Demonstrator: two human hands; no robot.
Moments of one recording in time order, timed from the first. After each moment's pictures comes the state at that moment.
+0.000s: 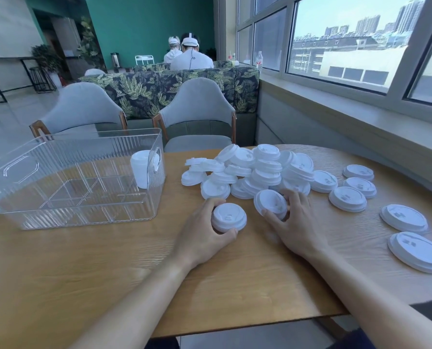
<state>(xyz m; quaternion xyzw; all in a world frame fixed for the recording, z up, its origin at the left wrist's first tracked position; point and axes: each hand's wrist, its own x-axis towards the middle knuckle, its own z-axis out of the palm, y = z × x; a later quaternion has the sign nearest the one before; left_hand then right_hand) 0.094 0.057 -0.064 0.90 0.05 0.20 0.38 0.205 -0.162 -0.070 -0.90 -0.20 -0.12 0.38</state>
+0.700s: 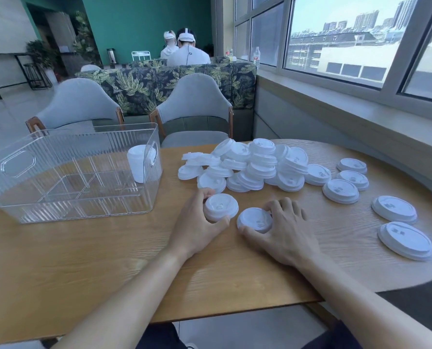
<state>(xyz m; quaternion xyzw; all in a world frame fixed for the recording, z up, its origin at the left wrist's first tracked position) 0.093 0.057 -0.065 0.89 0.07 0.23 0.40 0.158 -0.156 -0.061 -0.95 -0.22 -0.09 0.20</state>
